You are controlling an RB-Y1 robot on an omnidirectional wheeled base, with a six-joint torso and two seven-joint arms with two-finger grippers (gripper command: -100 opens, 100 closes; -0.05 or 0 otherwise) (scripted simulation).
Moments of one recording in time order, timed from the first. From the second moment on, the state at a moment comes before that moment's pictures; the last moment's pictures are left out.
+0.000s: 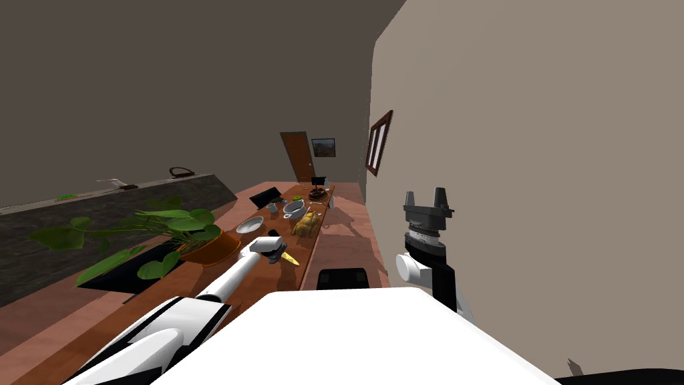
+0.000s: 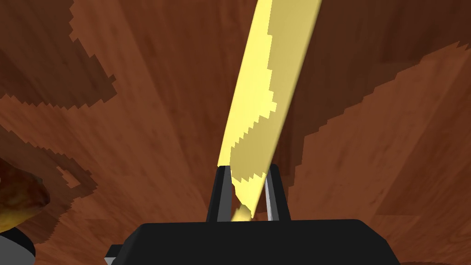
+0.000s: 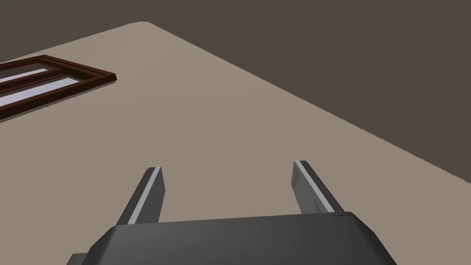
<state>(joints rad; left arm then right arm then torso) -0.16 0.65 -0.17 -1.02 0.52 1.07 -0.20 0.50 0.04 -0.04 -2.37 -0.02 -0.55 -0.14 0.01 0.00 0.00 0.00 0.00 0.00</state>
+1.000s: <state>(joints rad) -0.20 0.67 -0.15 -0.94 0.58 1.04 -0.39 0.50 0.04 -0.04 -2.37 -0.02 -0.55 -0.14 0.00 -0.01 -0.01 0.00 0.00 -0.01</state>
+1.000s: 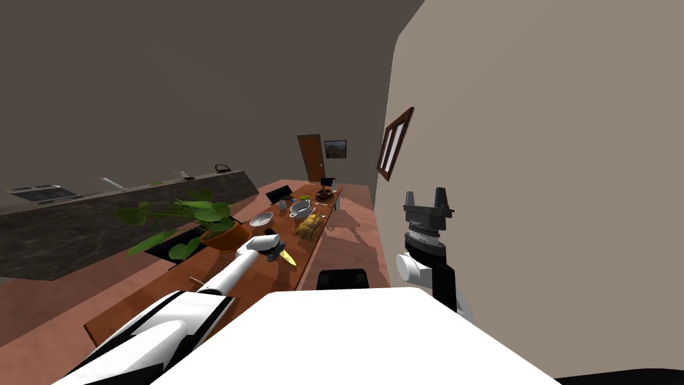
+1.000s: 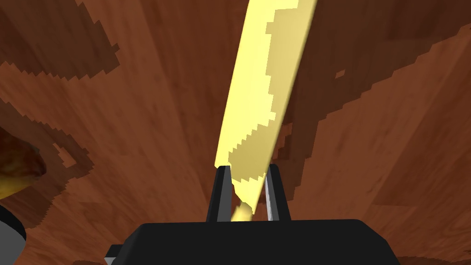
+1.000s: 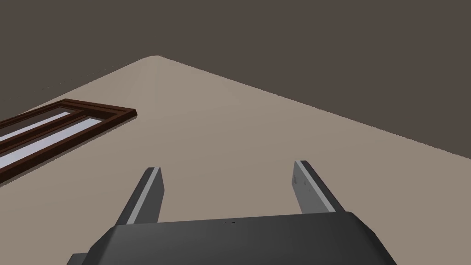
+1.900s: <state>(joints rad) -0.24 0.69 -0.12 -0.86 0.64 1.01 -0.61 0.50 0.04 -0.04 -2.37 -0.02 -0.55 -0.14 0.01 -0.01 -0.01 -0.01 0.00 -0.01</state>
